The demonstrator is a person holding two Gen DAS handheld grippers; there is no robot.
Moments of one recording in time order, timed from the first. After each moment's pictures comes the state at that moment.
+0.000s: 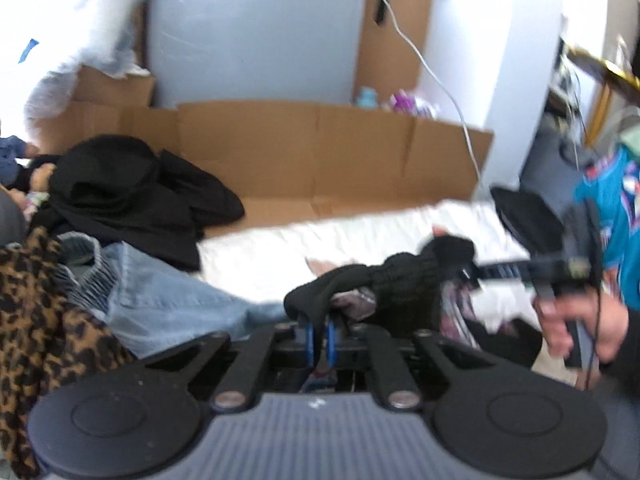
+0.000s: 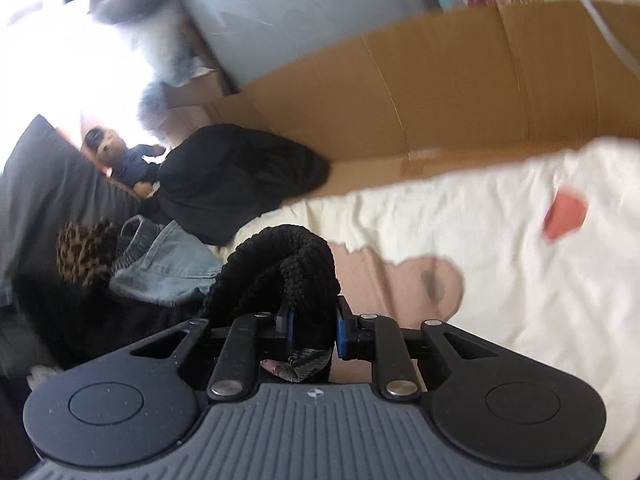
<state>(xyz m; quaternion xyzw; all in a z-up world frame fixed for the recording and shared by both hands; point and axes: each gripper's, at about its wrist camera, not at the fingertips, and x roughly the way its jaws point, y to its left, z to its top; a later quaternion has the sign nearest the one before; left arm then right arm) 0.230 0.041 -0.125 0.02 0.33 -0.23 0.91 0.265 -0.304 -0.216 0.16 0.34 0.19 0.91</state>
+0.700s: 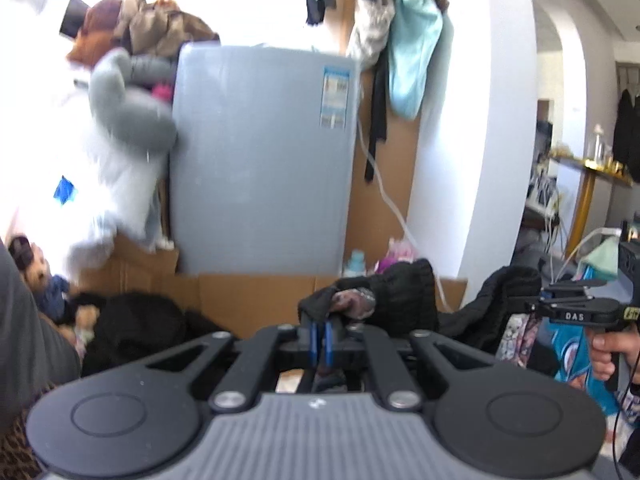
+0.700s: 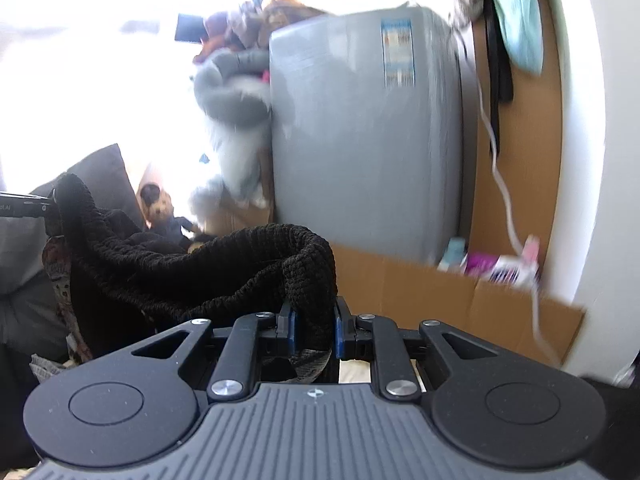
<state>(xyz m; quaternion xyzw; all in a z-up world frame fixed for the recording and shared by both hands) 0.168 0.048 0.063 0.00 0.17 -0.22 0.96 0.175 -0.350 0.043 -0.01 0.17 0.19 0.97</state>
